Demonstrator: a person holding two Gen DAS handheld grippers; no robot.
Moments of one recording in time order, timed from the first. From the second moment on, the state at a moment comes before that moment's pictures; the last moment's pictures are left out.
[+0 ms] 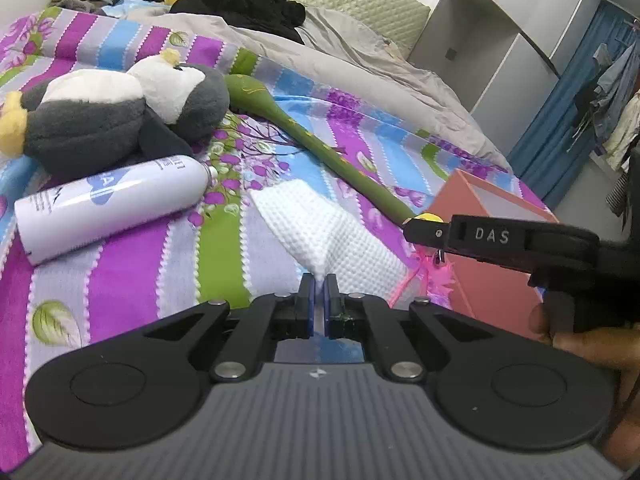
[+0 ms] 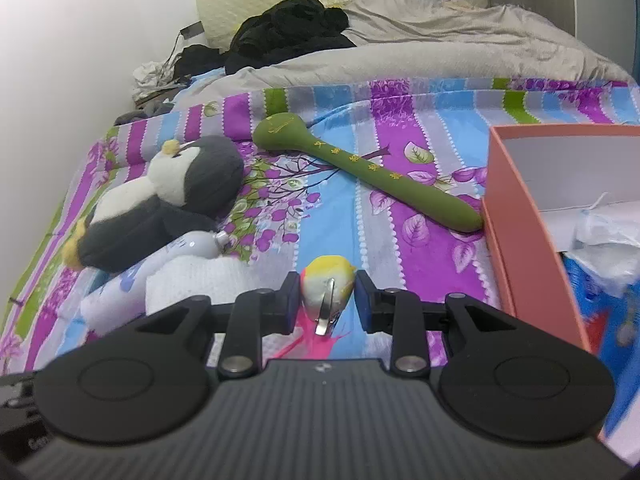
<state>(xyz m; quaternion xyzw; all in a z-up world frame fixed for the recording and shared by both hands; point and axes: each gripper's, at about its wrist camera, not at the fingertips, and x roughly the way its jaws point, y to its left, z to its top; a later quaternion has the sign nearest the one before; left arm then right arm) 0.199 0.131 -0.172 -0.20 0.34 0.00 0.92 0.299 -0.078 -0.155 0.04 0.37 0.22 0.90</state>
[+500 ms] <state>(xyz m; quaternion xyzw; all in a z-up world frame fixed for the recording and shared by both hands) 0.151 0.073 -0.098 -0.15 0.33 -0.06 0.93 0.214 -0.123 -0.111 0.04 0.36 0.22 0.91</state>
